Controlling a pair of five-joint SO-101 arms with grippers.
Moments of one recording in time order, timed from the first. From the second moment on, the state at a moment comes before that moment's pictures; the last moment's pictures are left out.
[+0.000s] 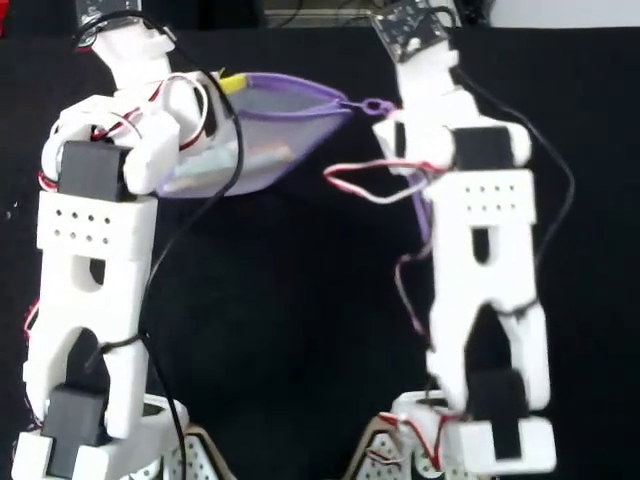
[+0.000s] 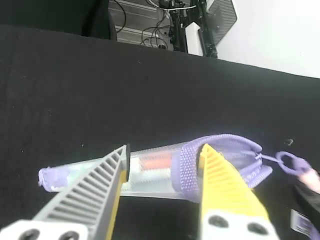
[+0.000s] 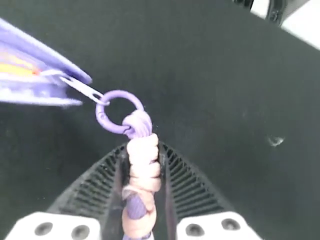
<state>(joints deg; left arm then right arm) 4.5 -16.9 -14.2 71.5 16.0 -3.1 -10.9 -4.2 72.7 21.7</state>
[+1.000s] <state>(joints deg) 3.7 -16.9 -14.2 71.5 15.8 -15.8 -18.3 -25.6 93.1 19.4</state>
